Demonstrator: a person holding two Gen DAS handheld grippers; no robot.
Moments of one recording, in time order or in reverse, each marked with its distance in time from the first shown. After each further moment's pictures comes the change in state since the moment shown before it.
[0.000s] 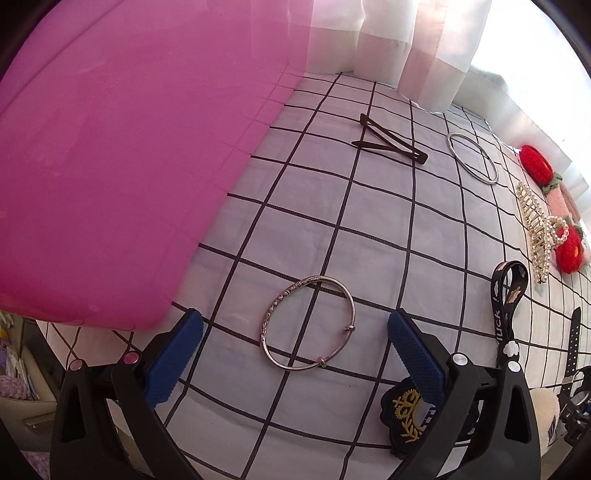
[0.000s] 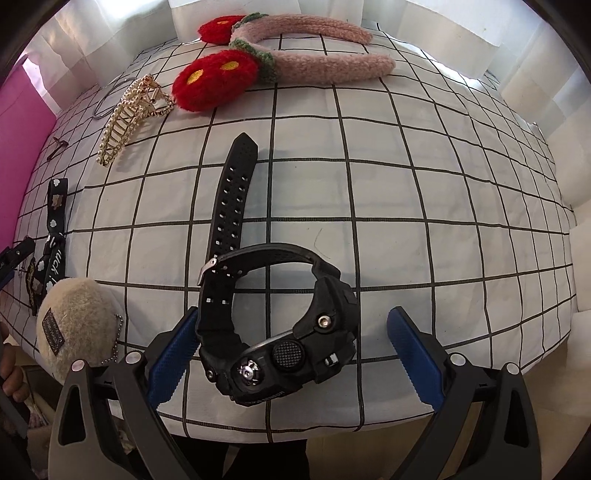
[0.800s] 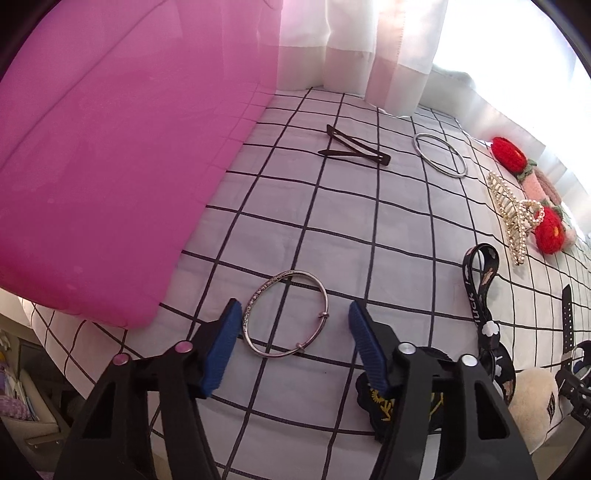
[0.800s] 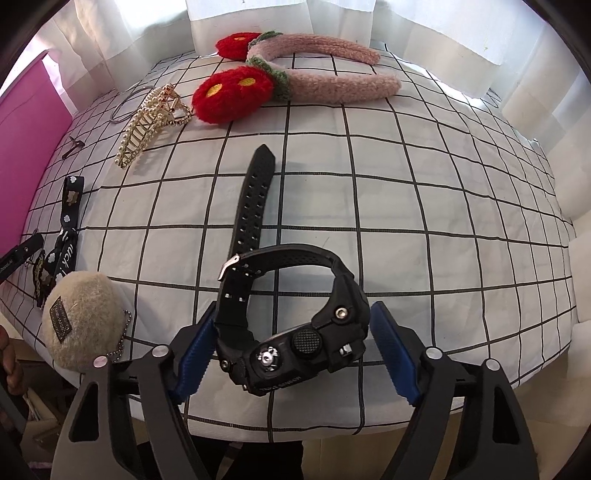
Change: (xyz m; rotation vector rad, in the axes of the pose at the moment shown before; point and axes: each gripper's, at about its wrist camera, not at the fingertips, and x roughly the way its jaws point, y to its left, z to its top) left arm -0.023 -0.012 -0.020 0.076 -0.081 -0.053; right arm -0.018 -0.001 -0.031 -0.038 -0.068 0.019
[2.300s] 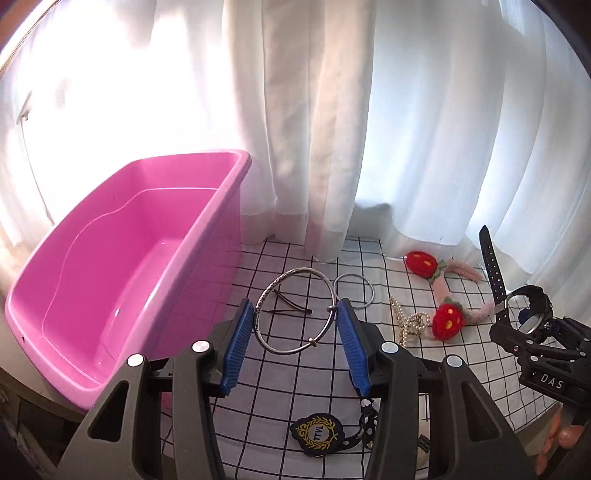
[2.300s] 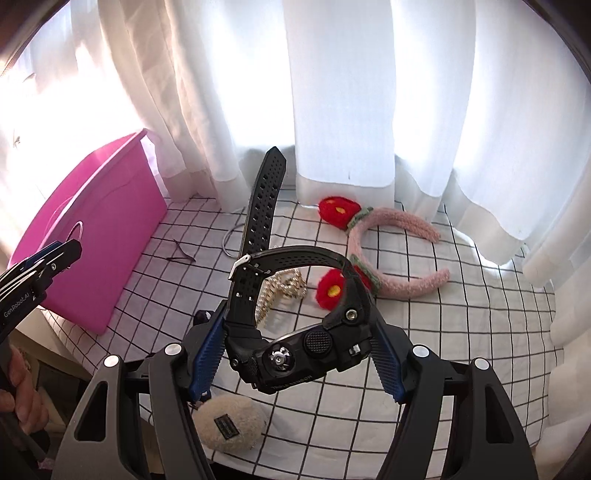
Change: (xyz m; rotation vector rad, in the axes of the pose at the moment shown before) left arm -0.167 -0.020 0.073 0.057 -0.340 -0.088; right arm -0.134 0.077 0.108 -0.183 -0.357 0.188
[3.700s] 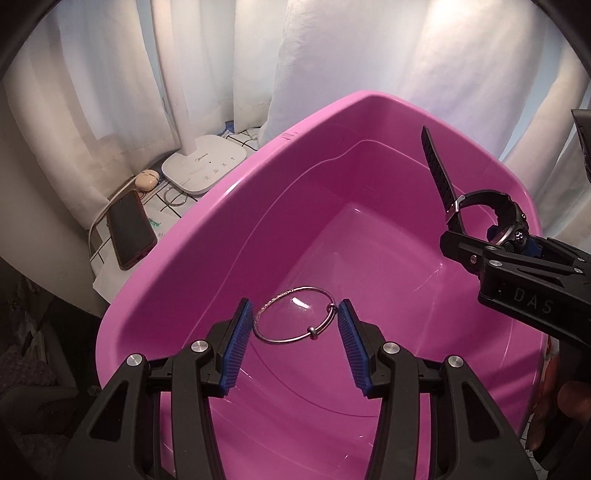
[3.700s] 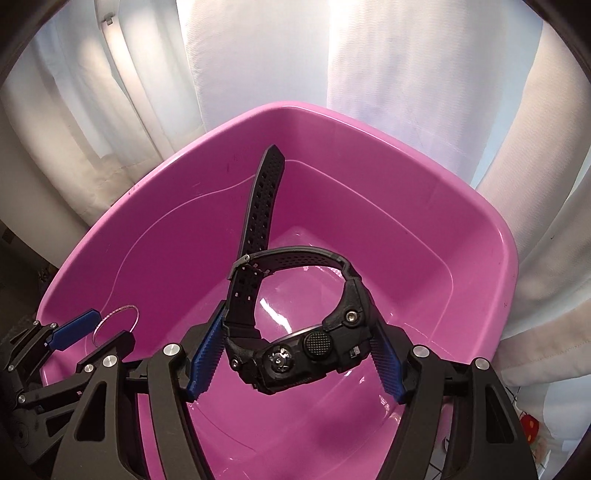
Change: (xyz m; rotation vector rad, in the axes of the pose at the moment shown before) left arm 0.067 0.246 0.034 -0.397 0.302 0.300; right arm 0.164 0.319 0.164 -0.479 0.236 0.295
